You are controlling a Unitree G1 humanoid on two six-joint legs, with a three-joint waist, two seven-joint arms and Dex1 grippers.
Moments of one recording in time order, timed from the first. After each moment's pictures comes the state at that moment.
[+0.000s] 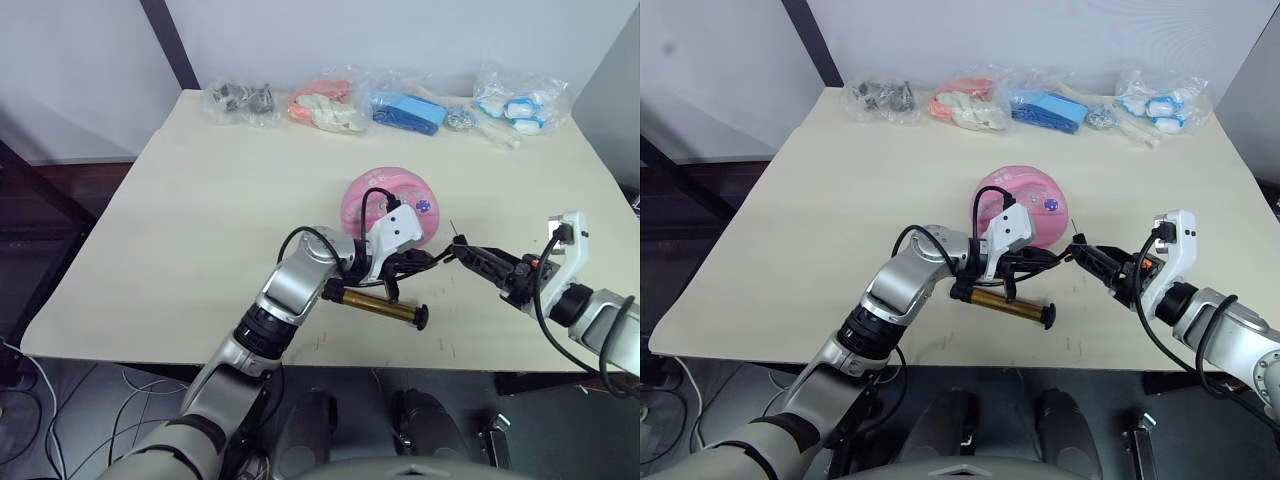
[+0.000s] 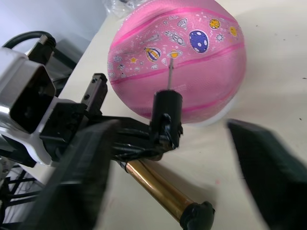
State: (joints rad) left arm -0.66 0.21 -0.40 -0.03 -0.10 0.60 -0.96; right arm -0.01 -0.81 -0.23 -0.55 1.63 0.78 -0.10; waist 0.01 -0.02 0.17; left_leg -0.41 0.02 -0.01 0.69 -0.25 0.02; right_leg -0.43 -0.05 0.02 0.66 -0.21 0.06
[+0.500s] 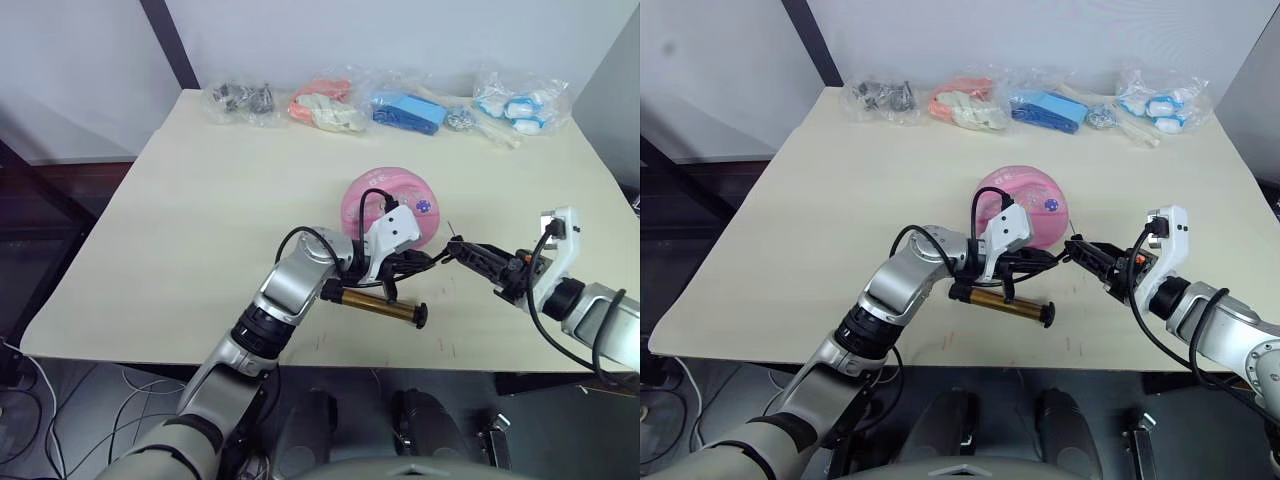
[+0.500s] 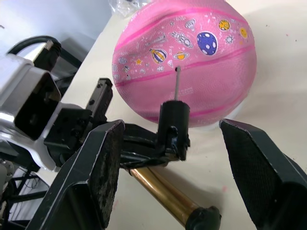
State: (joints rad) left arm -0.66 0.23 -0.41 -0.03 -0.11 0.61 -0.95; right arm -0.05 -0.77 -0.20 -0.53 1.62 0.79 -0.12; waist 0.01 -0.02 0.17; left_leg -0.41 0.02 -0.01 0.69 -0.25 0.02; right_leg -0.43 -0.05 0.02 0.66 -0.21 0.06
